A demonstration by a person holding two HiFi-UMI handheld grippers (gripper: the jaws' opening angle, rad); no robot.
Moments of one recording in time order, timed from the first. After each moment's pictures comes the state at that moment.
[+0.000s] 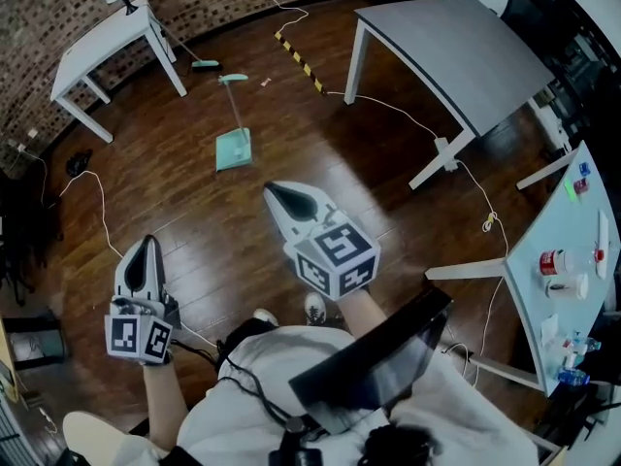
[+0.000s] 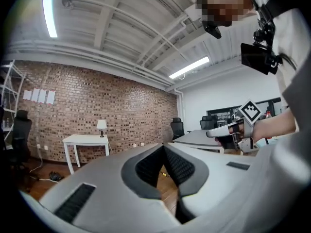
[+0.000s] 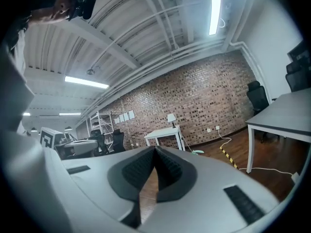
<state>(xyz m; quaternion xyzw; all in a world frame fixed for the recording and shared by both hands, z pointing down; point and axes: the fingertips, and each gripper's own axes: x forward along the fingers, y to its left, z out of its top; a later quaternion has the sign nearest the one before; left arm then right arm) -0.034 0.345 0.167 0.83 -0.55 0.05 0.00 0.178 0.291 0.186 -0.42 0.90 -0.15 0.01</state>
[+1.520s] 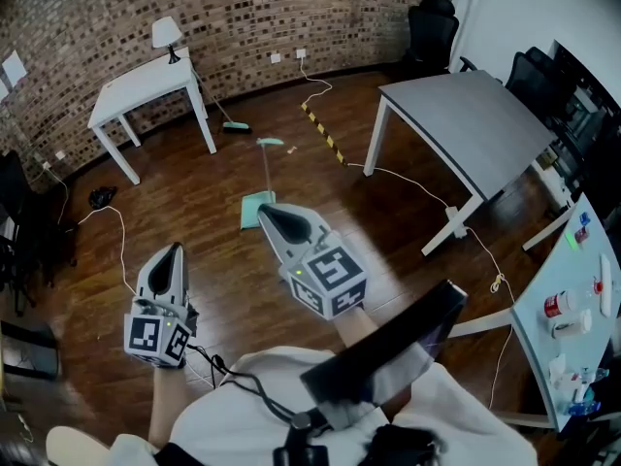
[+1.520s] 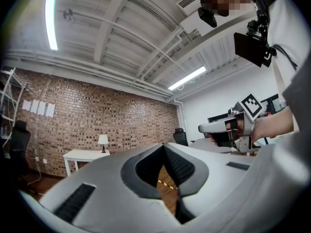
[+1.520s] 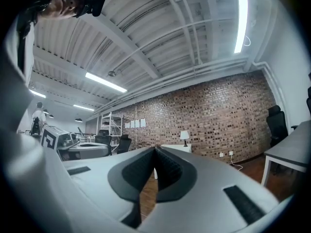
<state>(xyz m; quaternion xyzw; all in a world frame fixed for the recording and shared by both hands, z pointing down) -0.074 0.335 0.116 0.83 -0.55 0.00 -0.07 0.083 0.291 0.097 -0.38 0.93 -0.02 0.04</state>
